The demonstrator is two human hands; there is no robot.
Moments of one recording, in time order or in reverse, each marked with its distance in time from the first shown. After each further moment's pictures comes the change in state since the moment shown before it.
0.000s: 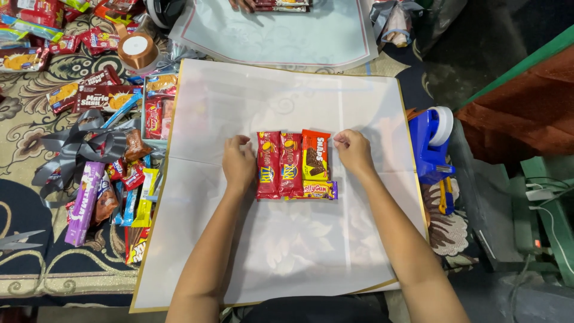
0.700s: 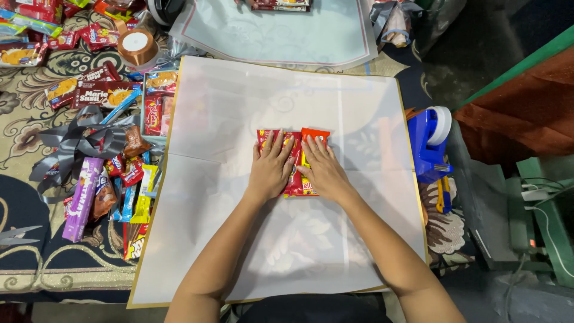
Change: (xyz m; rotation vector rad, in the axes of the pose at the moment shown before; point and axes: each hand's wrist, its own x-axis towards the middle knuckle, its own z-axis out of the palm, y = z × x) left_hand -0.038 0.017 0.043 0.478 -0.333 0.547; right_hand -0.072 -0.091 0.003 -0.307 -0.447 -0.333
